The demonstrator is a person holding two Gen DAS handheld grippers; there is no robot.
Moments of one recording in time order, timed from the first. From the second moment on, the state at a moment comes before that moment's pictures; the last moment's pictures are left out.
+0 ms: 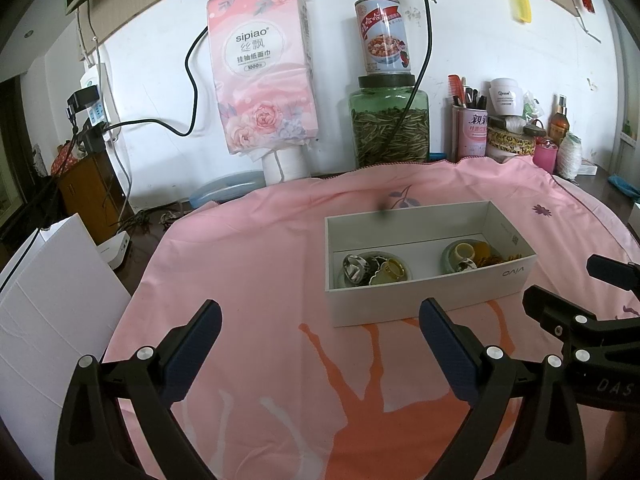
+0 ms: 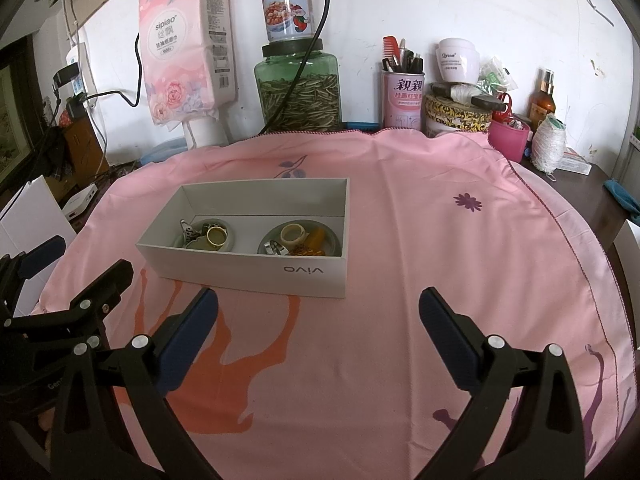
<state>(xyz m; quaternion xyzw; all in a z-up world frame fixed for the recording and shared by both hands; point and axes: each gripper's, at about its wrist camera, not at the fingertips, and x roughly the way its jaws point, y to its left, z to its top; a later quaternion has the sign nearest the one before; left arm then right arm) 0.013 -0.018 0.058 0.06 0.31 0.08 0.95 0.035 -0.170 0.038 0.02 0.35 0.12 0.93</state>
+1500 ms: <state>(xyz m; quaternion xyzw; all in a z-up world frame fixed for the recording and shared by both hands) 0.013 -0.013 0.058 0.06 0.31 0.08 0.95 0.035 -0.169 0.037 0.02 0.35 0.12 0.93</state>
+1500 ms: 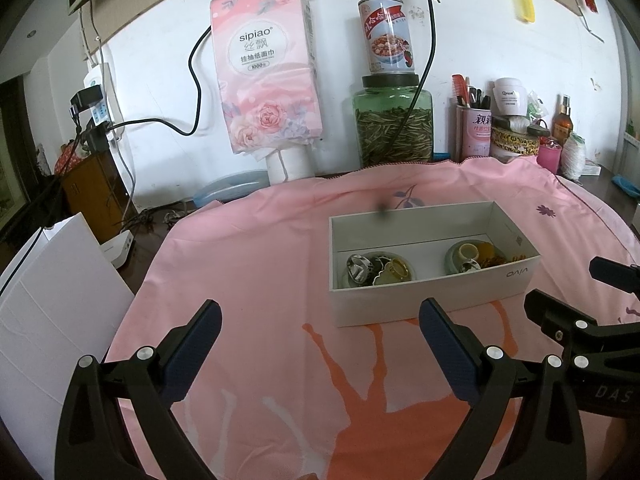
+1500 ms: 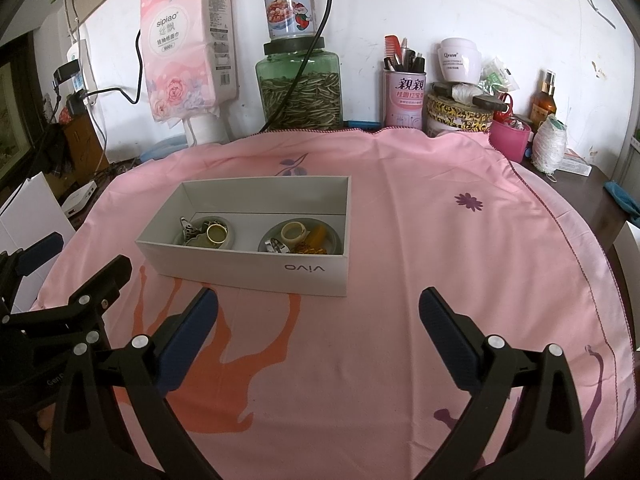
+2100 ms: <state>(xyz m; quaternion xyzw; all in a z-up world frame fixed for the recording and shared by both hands) 0.013 -0.010 0.058 0.06 0.31 0.08 0.95 0.035 -0.169 0.036 0.02 0.35 0.12 0.93</state>
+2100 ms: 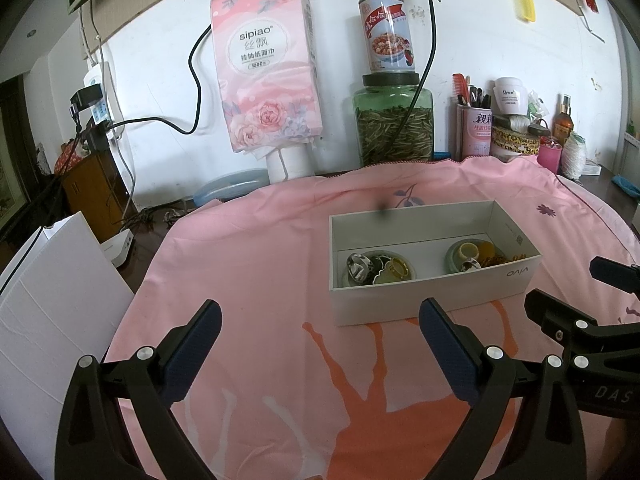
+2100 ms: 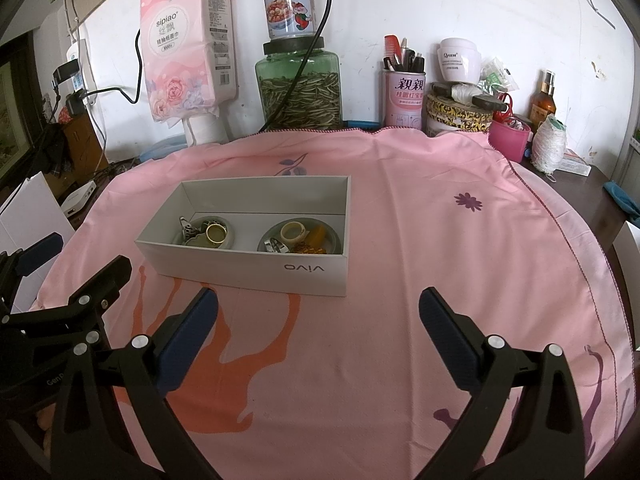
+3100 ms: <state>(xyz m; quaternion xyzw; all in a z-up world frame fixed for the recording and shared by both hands) 0.014 -0.009 0.049 0.06 0.32 0.08 0.94 0.036 -0.171 0.030 0.02 0.36 0.12 0.93</state>
